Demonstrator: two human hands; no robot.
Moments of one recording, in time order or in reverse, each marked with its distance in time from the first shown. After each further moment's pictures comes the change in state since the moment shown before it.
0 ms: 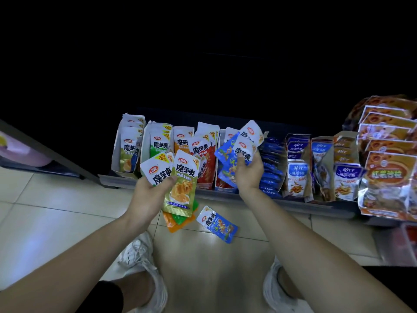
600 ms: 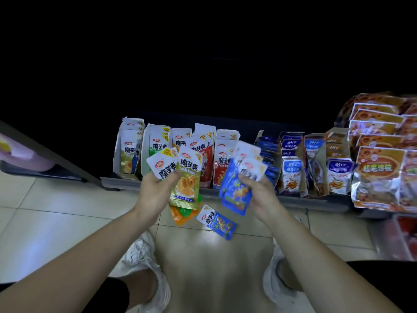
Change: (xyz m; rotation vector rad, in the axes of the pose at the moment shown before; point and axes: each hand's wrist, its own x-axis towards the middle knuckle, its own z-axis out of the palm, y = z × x) left_hand -0.005 0.014 0.014 -0.028 0.026 0.055; right_hand -0.047 -0.026 -0.073 0.473 -0.336 0.573
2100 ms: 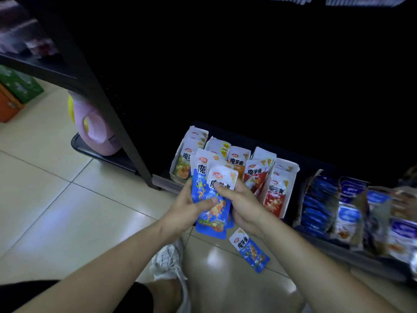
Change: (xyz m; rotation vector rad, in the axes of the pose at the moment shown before) left_hand -0.005 -0.016 -0.090 -0.223 -0.216 -0.104; right_hand -0.040 0.044 0.178 -0.330 -0.578 0.028
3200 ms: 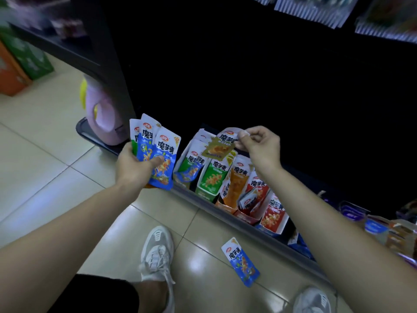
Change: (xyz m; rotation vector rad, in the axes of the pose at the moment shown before) left_hand 0.031 0.041 -0.108 0.084 0.738 0.162; right_hand 0.083 -0.090 -0.013 -0.664 0.201 -0.631
